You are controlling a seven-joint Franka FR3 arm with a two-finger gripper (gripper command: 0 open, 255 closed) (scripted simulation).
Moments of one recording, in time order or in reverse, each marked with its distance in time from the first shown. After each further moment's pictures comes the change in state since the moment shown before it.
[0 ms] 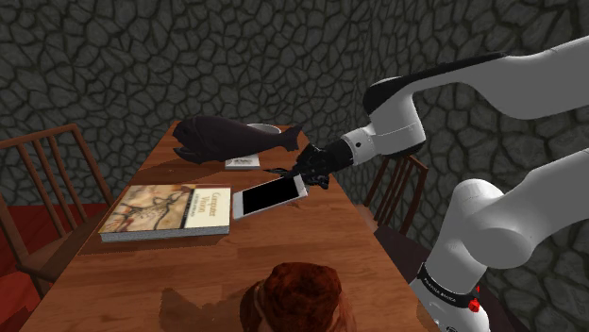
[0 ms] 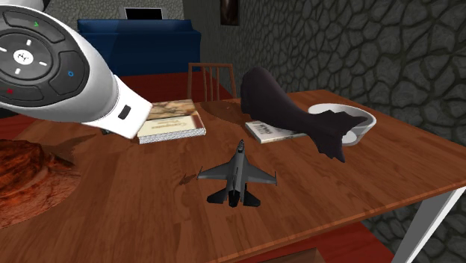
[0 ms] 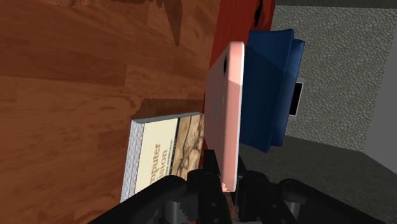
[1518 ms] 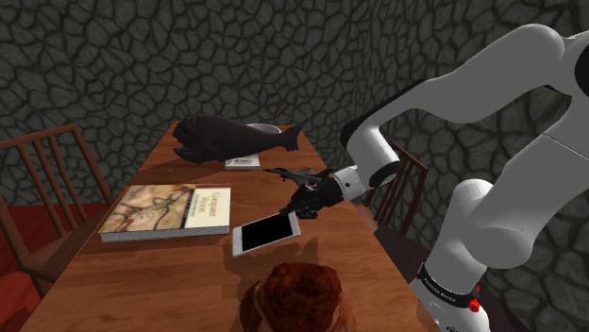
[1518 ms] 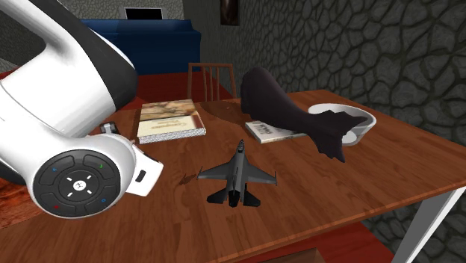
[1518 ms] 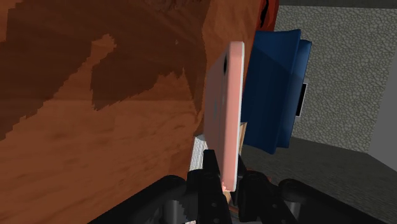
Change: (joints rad) arm -0.002 0.343 -0.040 -0.013 0.327 -0.106 -0.496
